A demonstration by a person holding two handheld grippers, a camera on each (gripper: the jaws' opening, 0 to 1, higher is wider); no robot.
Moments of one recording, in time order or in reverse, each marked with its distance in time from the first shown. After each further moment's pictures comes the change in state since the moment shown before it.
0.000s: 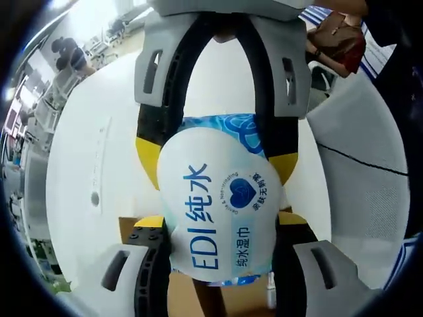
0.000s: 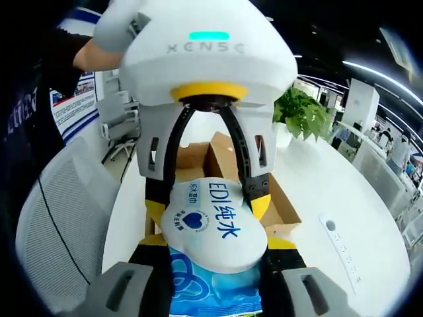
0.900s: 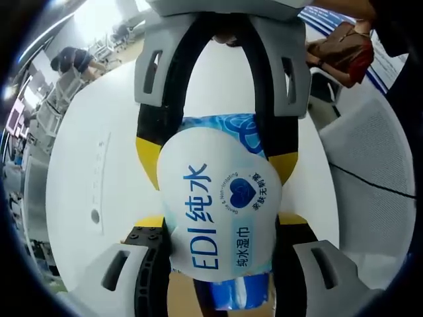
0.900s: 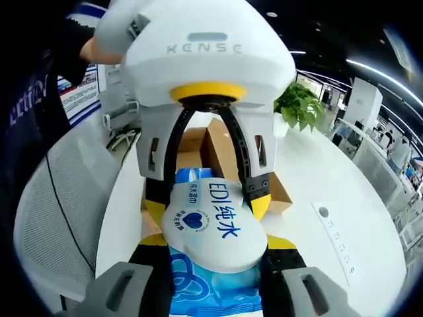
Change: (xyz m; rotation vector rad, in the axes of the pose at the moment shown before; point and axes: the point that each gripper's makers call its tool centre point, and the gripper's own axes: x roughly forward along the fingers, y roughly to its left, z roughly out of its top) left arm 0.030 0.011 0.034 -0.007 -0.053 0.023; right arm -0.021 -0.016 -0.038 -0.026 0.051 0.000
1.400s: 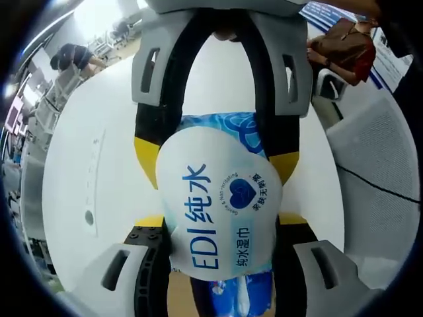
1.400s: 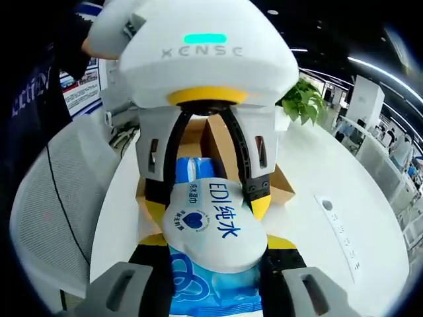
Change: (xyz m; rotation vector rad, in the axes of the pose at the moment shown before) left arm 0.025 0.002 -0.005 -0.017 0.014 -0.009; right arm 0.012 -0.003 -0.021 0.001 0.008 0.022
